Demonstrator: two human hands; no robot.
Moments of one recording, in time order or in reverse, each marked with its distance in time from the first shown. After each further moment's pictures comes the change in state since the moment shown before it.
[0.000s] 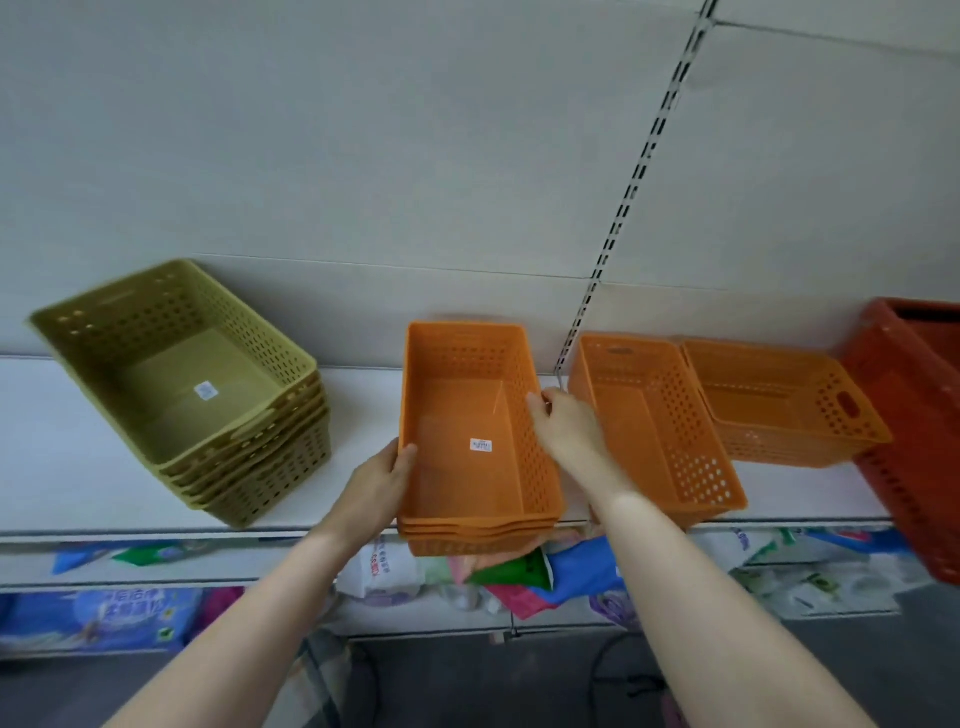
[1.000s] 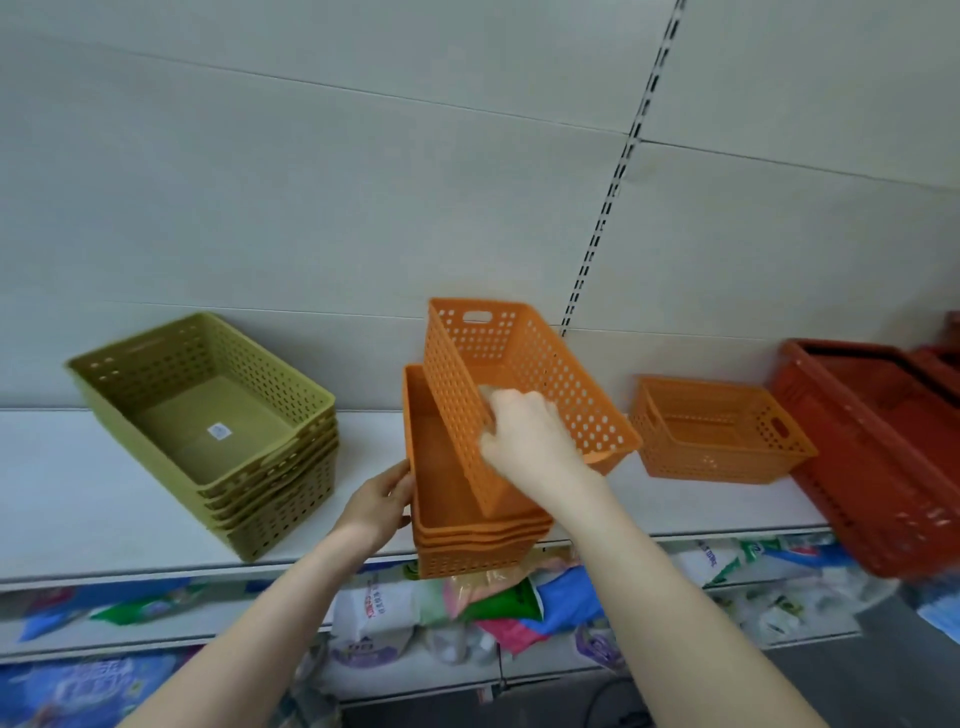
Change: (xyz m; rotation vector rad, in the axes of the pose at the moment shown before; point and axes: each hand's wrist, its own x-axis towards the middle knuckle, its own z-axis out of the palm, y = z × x) left_hand -0.021 0.000 -0.020 -0.294 -0.083 0.014; right_hand -0.116 -0.108 -0.064 -0.239 0.096 -0.310
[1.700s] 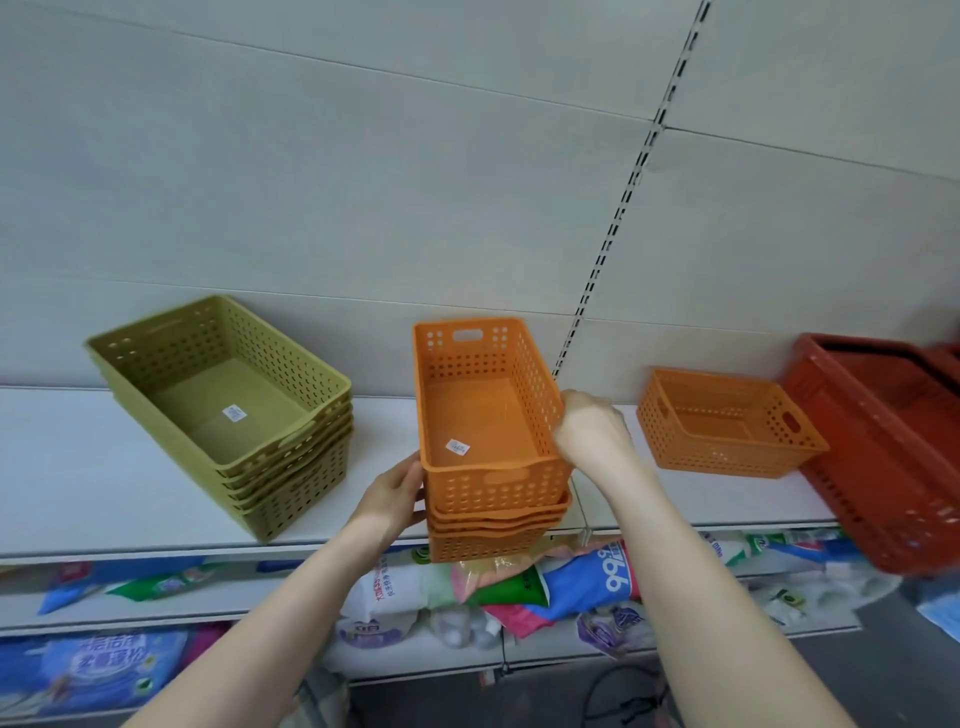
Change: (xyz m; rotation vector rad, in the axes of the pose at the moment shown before) left_hand -0.011 -0.006 0.000 -0.142 -0.037 -0.031; right_hand 0.028 0.062 0.023 -0.025 -0.129 0.386
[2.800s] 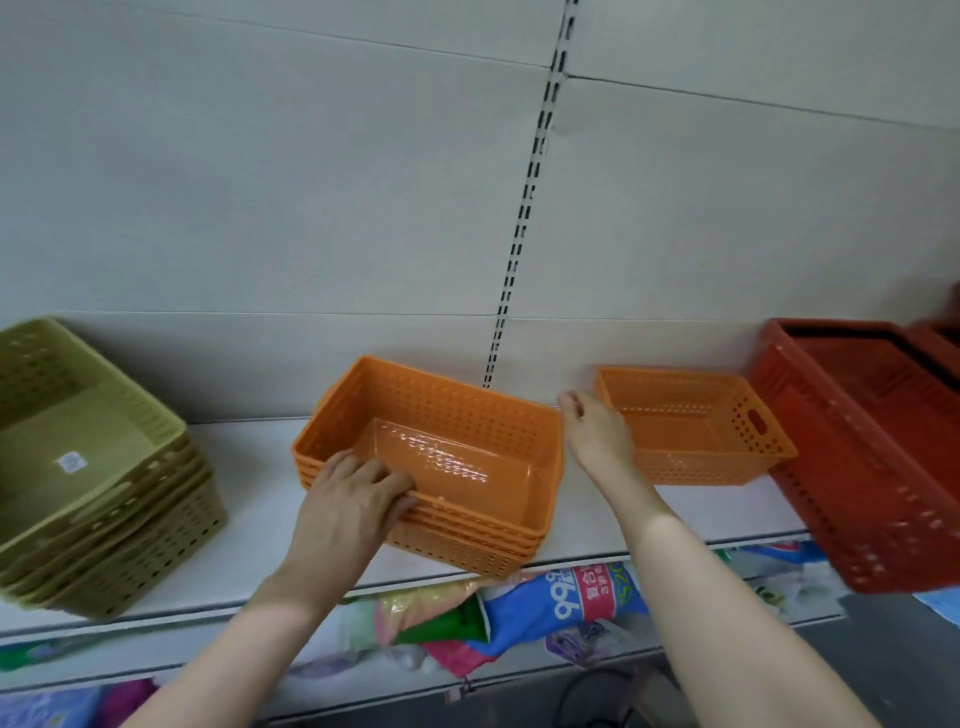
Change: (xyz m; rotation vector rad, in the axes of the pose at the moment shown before) left_hand 0.080 0.011 0.083 1.381 0.298 0.850; right_hand 0.144 0.162 0.022 0.265 0.212 -0.015
